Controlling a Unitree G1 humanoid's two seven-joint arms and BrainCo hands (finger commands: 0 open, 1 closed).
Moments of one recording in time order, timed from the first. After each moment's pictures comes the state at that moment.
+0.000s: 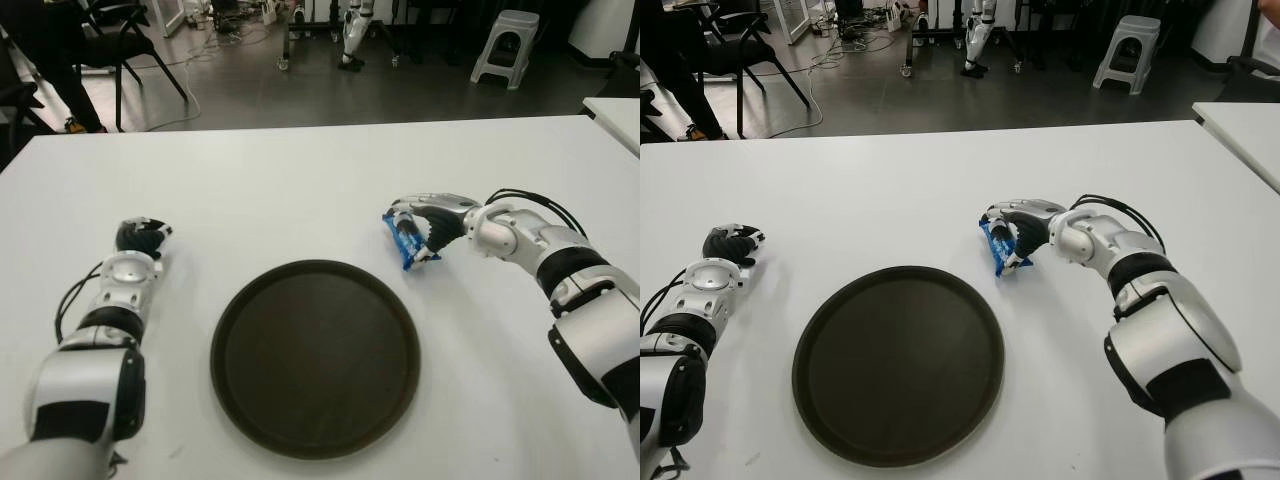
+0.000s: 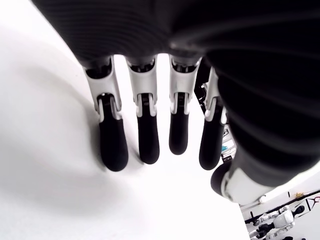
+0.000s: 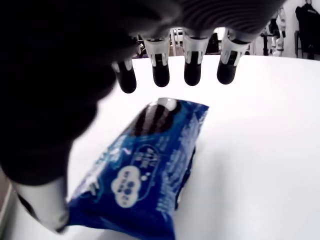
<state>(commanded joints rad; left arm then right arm) -0.73 0.31 0.10 1.32 0.12 -0.06 0.18 -1.00 -0.37 0.62 1.35 -0.76 -0.62 0.04</state>
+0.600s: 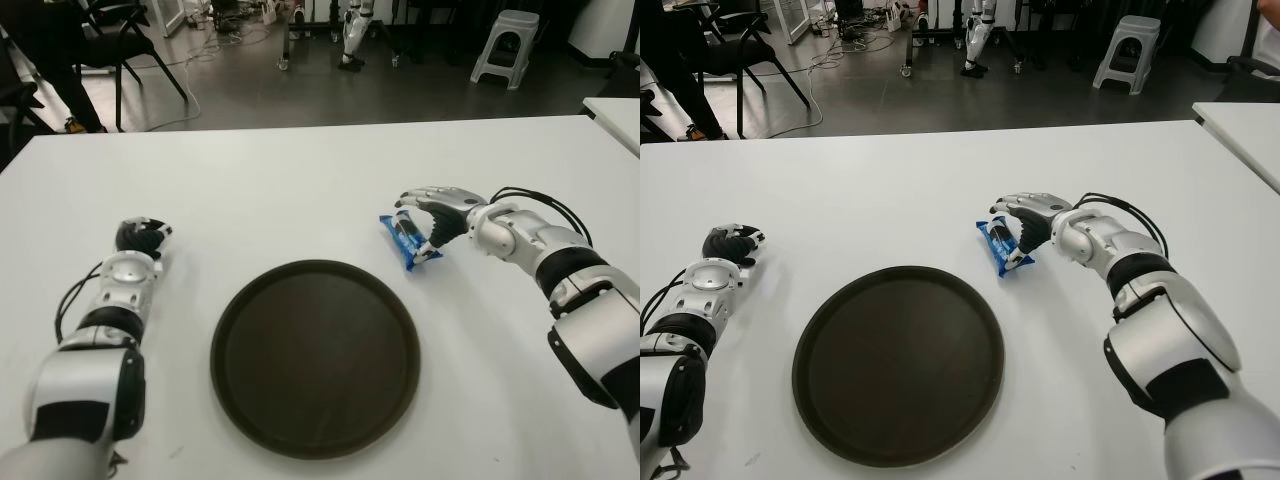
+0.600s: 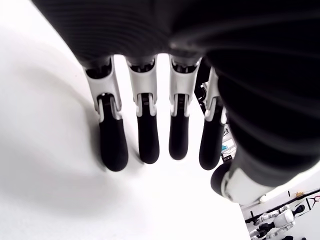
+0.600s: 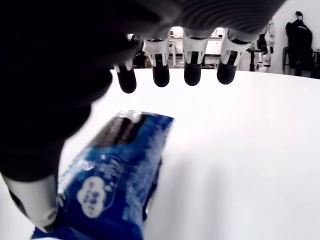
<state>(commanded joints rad) -0.73 0.31 0.11 1.33 0.11 -0.06 0.19 -0.98 -0.36 0.64 1.36 -0.79 -0.53 -0.02</state>
